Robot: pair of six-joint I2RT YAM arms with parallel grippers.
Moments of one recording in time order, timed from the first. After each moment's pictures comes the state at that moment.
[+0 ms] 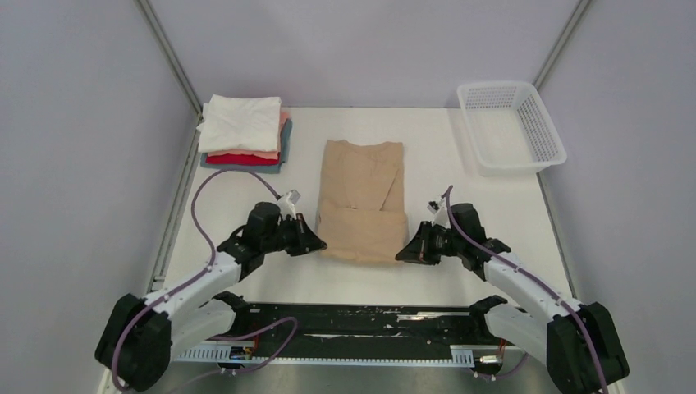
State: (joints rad) left arm -0.51 1.06 0.41 0.00 0.39 -0.74; right arm 0.38 1.03 0.39 -0.15 -0.60 0.74
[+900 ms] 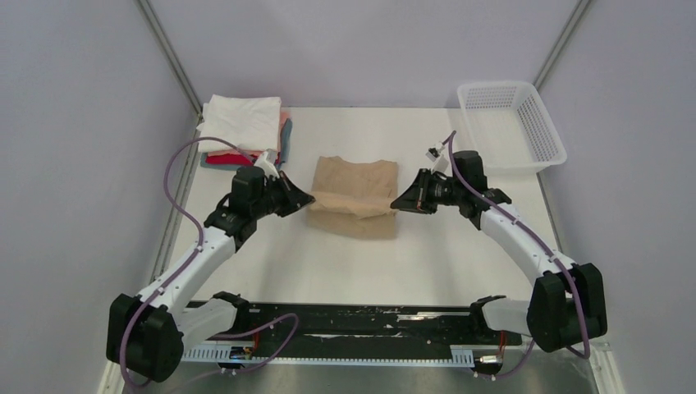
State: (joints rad) left arm -0.36 1.00 0.67 -0.17 0.29 -0.77; right arm 0.29 1.25 0.85 -0.26 -0.74 0.66
